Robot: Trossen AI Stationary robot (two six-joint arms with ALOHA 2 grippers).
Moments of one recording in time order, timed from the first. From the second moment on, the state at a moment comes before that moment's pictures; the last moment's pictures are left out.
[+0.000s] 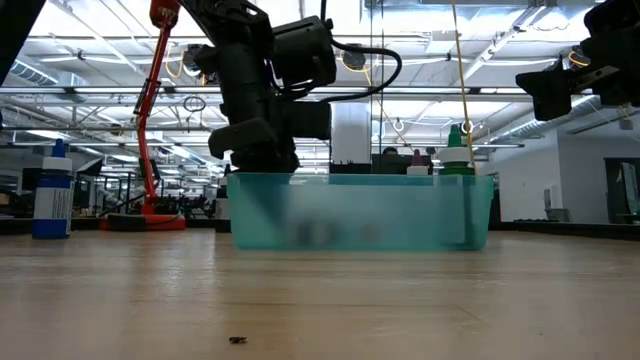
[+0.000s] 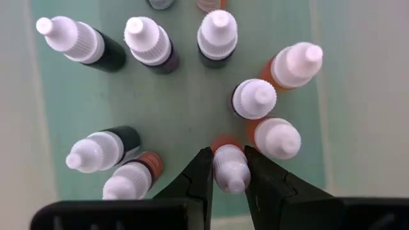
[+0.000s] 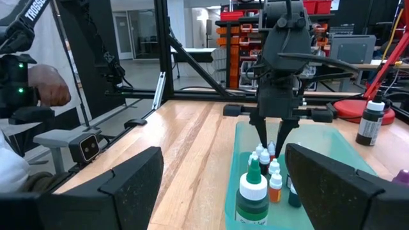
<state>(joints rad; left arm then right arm) 0.00 1.92 1.25 -0.55 0.03 0.09 0.32 0.06 0.02 0.04 0.10 0.04</state>
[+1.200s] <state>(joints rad) 0.00 1.92 1.35 -0.67 0.03 0.06 0.32 0.06 0.02 0.04 0.10 0.04</state>
